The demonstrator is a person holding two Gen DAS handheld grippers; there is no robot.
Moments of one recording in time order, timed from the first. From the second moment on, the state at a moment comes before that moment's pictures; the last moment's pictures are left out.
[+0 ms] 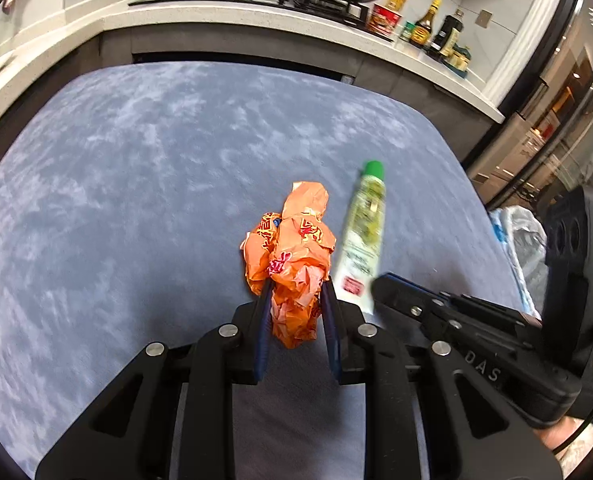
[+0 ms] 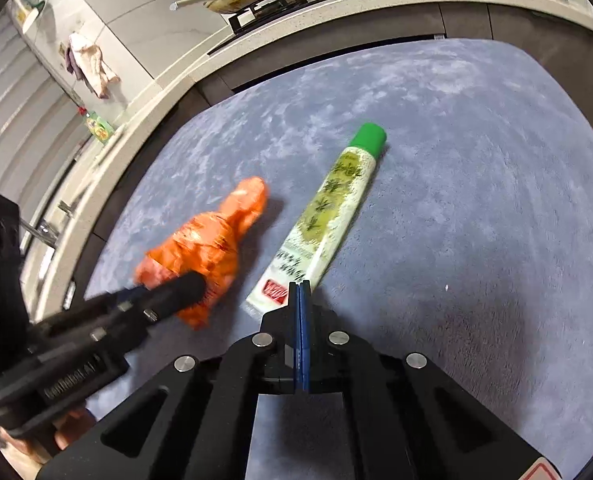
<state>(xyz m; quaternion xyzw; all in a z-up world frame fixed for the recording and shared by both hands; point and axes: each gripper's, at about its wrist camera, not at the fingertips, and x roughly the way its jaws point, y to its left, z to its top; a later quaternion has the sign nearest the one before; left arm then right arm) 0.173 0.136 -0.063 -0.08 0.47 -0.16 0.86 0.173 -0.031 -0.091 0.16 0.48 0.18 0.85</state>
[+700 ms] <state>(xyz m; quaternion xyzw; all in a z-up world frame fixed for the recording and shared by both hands) 0.156 0.184 -0.042 -0.09 0.45 -0.10 0.88 0.185 0.011 -0.092 0.11 0.45 0.11 0.88</state>
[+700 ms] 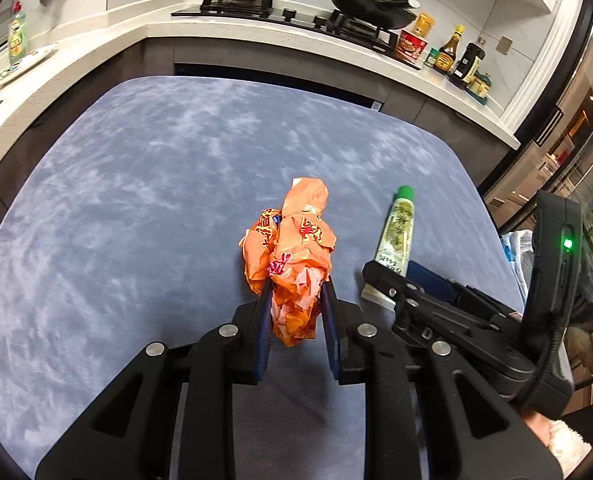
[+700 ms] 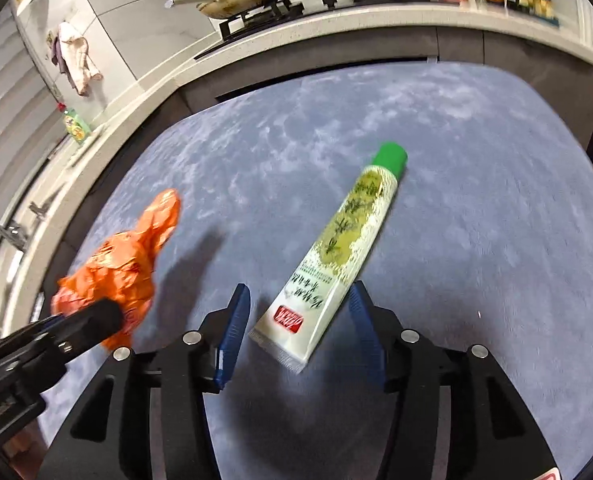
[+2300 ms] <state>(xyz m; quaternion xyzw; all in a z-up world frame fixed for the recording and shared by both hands) 0.100 -0.161 0.001 0.04 0.44 -0.35 0.82 0.009 -0.327 0.003 0.22 0.33 -0.11 0.91</state>
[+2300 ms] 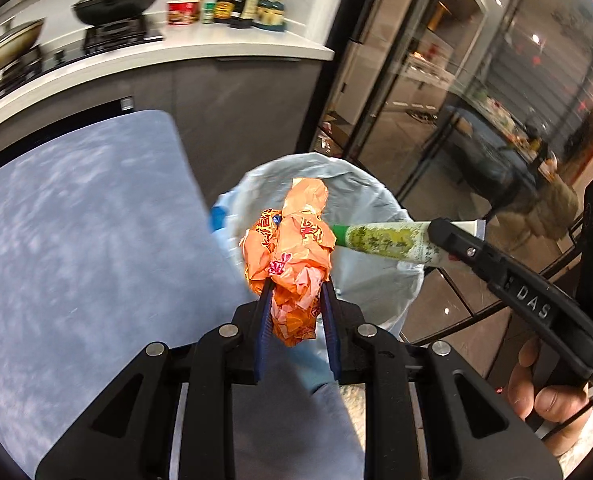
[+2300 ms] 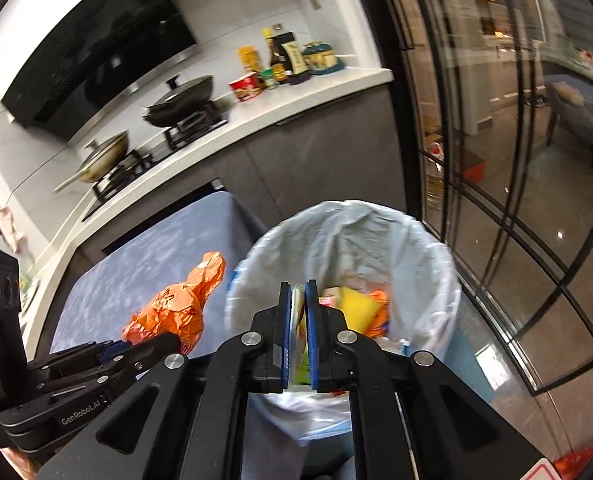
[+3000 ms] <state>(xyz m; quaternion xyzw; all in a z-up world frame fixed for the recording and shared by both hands) 0.109 -0.221 -0.029 0.07 0.46 -0.34 0.82 0.035 -0.357 -0.034 0.23 0.37 -0.11 0.89</state>
